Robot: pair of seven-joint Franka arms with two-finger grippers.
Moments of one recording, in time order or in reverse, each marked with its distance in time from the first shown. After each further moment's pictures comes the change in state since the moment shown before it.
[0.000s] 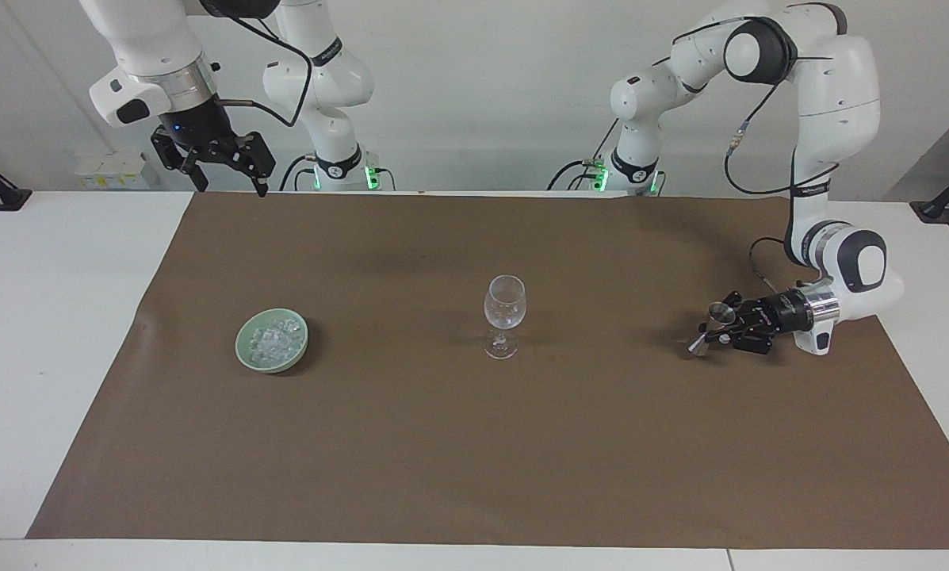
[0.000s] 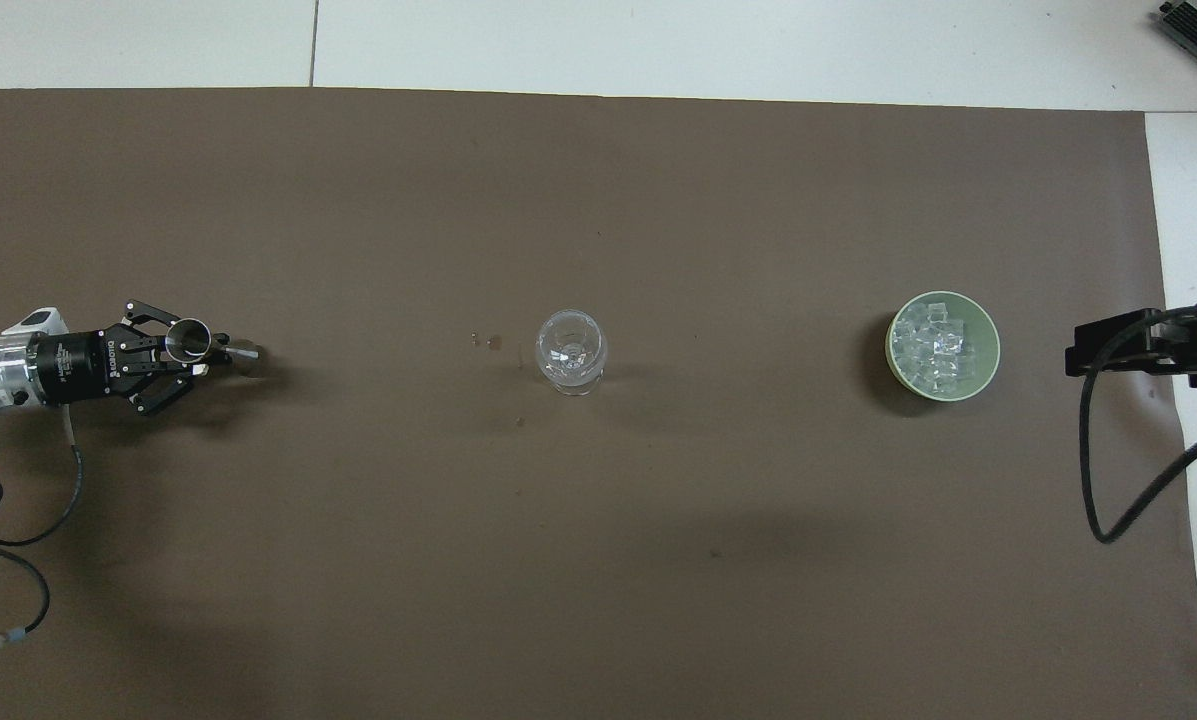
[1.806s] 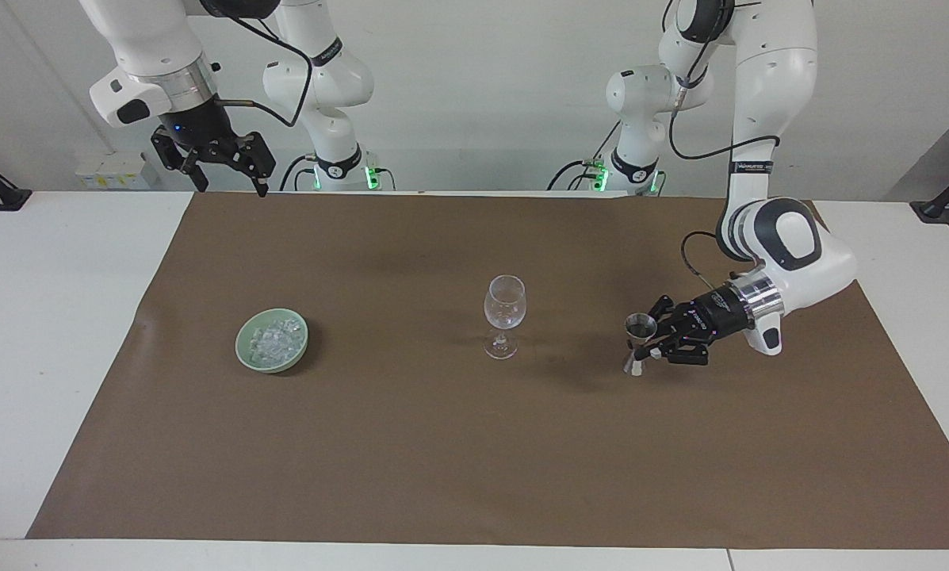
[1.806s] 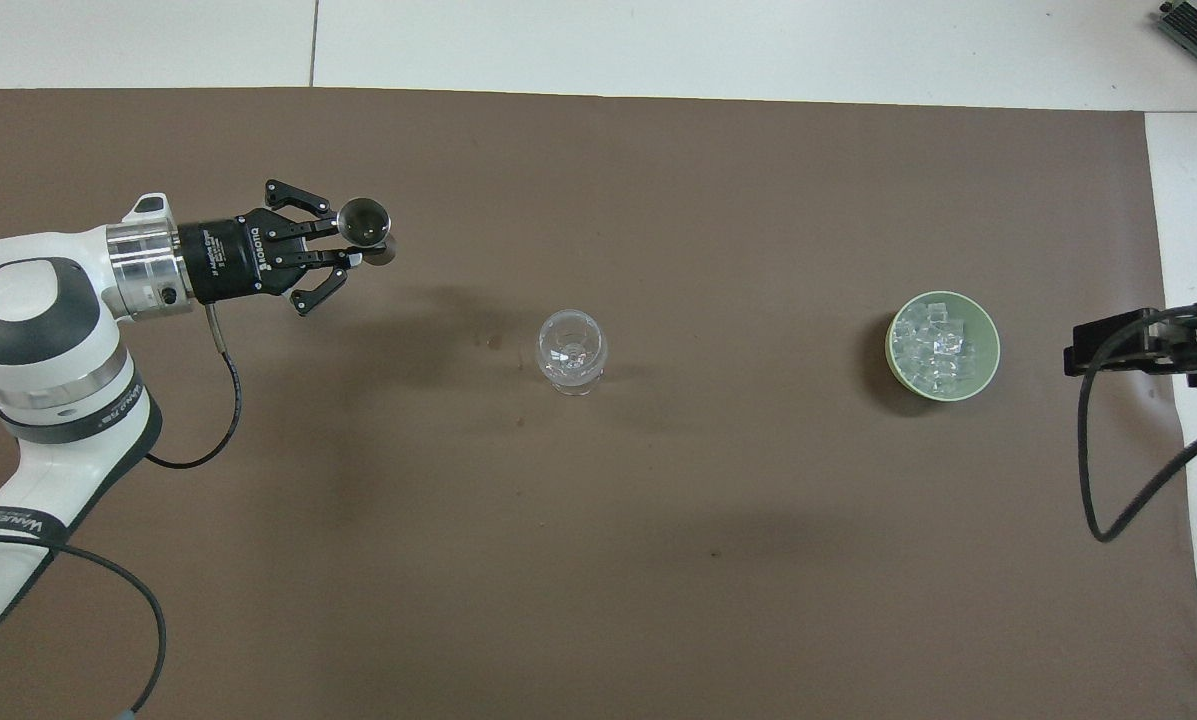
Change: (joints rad) left arm -0.349 -0.230 -0.059 -0.033 -0.171 0.468 -0.216; right arm 0.000 0.005 0.000 0.000 0.000 0.000 0.000
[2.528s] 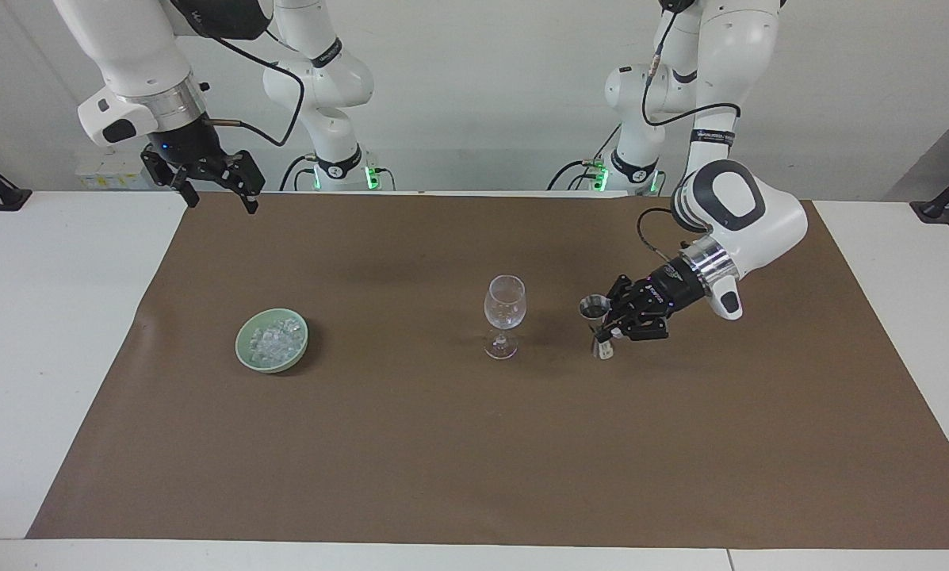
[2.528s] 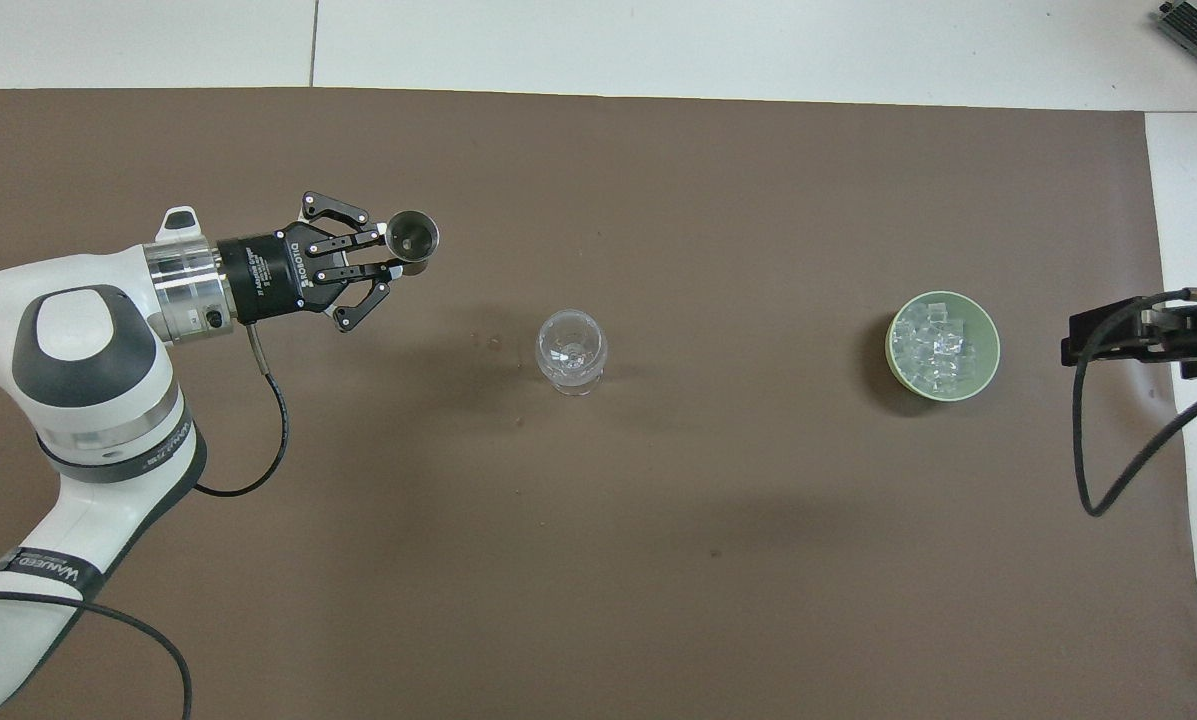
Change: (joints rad) left arm -0.153 -0.133 0.000 -0.115 -0.027 0.223 -0.012; right arm -0.020 0.032 -0.011 0.000 0.000 0.054 0.000
